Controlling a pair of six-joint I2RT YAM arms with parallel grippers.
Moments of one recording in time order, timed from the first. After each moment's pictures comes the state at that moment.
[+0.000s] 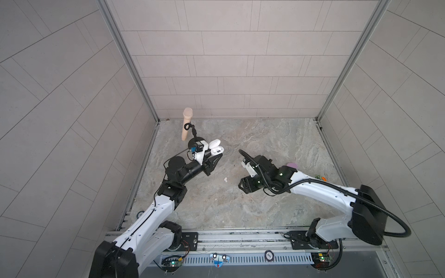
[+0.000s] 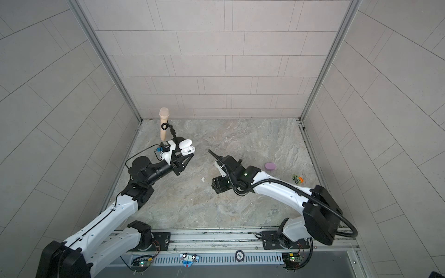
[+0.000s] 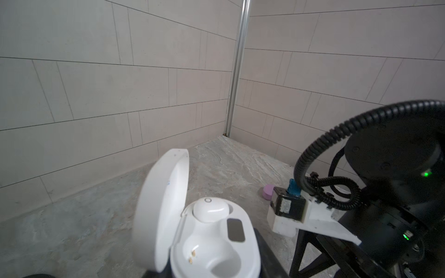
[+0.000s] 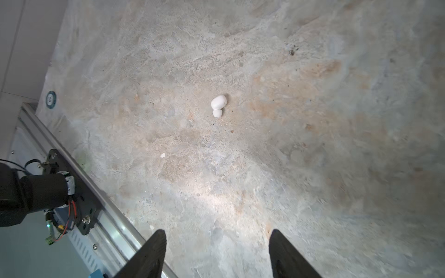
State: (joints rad) left arm -0.29 0.94 0.51 0.42 0.55 -0.08; right arm 0.83 1.46 0.99 -0.49 -0.14 0.48
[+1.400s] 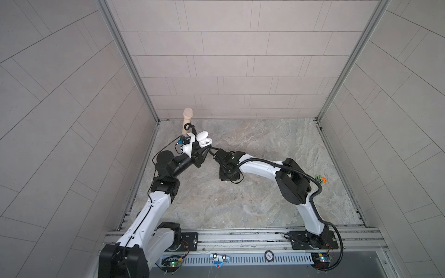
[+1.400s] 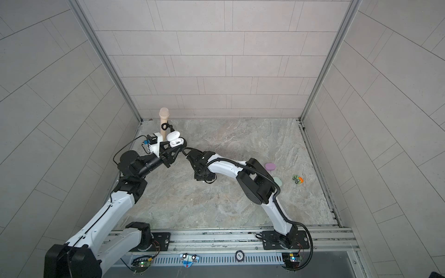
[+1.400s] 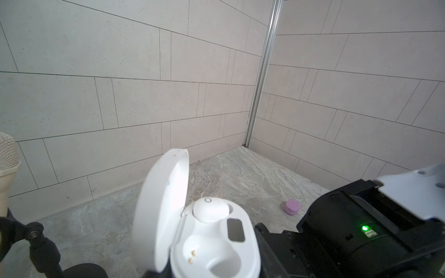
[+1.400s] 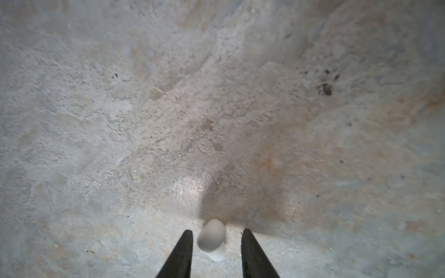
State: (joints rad) left arm -0.11 0.96 0.57 0.44 0.66 -0.12; right arm 0.87 2.19 1.71 -0.80 0.02 0.90
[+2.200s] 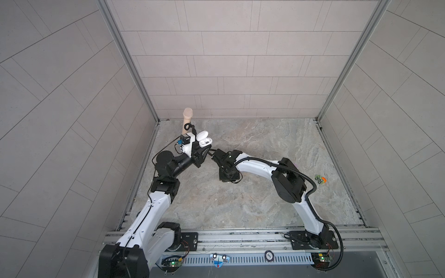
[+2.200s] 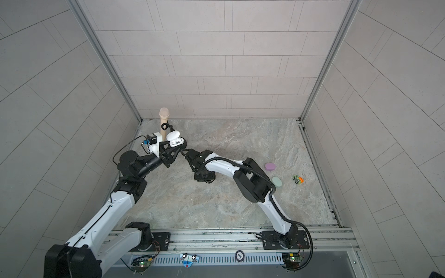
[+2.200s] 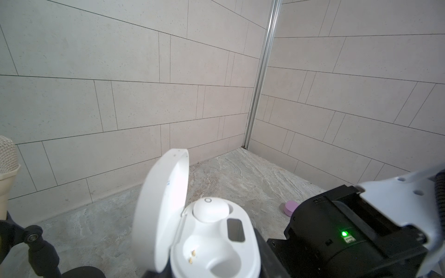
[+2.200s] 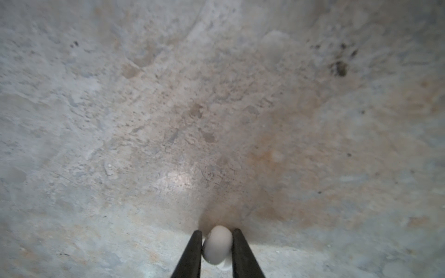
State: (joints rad) left arm -0.11 0.96 0.56 0.45 0.66 -0.13; right arm 0.87 2.25 1.80 -0.93 0.00 0.87
